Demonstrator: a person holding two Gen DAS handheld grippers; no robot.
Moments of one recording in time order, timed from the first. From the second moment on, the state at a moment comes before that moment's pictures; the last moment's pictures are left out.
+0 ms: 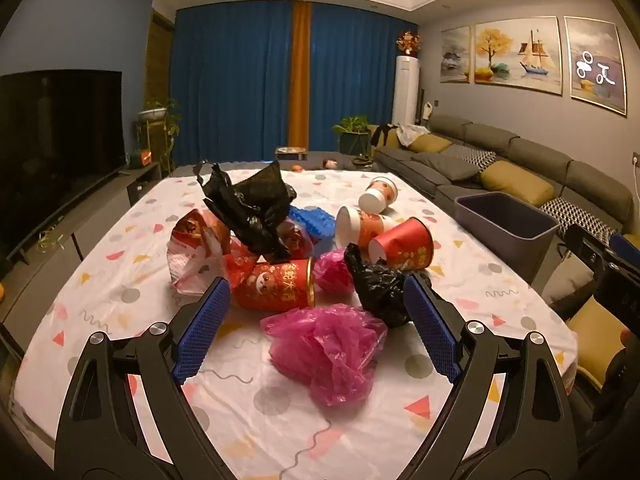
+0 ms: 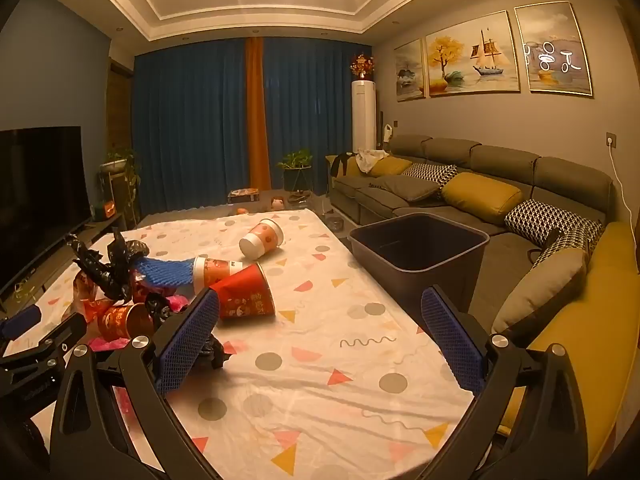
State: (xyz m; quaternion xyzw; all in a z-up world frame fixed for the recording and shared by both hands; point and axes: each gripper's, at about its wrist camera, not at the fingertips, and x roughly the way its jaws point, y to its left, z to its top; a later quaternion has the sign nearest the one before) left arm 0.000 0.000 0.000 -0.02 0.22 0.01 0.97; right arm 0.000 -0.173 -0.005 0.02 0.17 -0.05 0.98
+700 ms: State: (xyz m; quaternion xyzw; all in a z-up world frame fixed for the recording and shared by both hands) left arm 0.000 0.001 0.000 -0.02 0.22 0.01 0.98; right arm -0.001 -0.176 -0.006 0.02 0.17 -0.05 0.98
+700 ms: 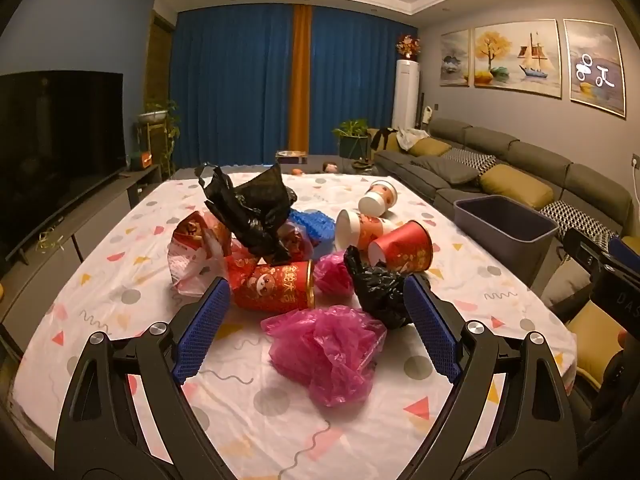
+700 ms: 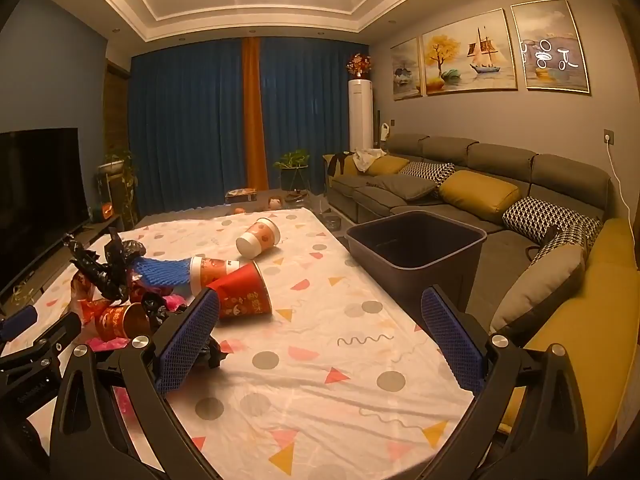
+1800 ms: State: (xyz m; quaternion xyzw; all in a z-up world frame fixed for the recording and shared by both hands) left arm -0.005 0.002 0.002 -0.03 0.21 0.01 0.98; right arm 0.001 -0.176 -0.007 0.02 0.17 -0.05 0.98
